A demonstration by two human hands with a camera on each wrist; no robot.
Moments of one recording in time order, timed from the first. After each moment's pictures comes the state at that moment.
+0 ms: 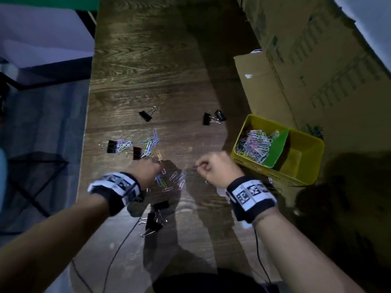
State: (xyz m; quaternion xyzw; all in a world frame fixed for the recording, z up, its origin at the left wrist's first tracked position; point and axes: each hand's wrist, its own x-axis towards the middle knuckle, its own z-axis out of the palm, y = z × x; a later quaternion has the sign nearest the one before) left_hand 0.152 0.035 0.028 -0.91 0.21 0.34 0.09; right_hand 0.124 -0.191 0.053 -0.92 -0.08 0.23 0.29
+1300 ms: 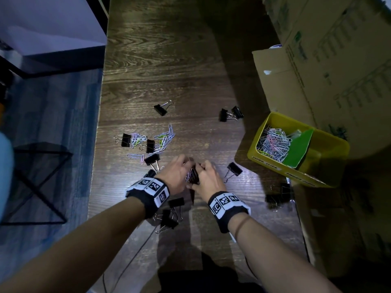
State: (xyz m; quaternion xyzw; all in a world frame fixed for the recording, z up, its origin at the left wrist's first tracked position) left_hand 0.132 0.025 -0.022 -0.93 0.25 0.26 -0.09; right_hand 0.097 -0.110 -0.028 -0.94 -0.03 0.23 0.23
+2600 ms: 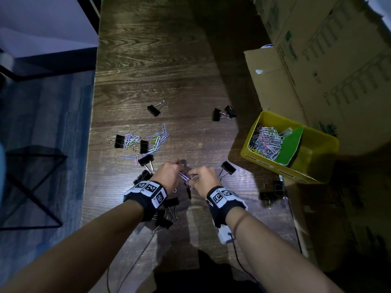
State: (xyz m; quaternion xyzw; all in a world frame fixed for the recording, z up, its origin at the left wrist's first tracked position) left_hand 0.126 0.026 -0.019 -0.92 0.17 0.25 -0.23; right_hand 0.102 -0.119 -0.023 -0.88 0.07 0.28 0.38
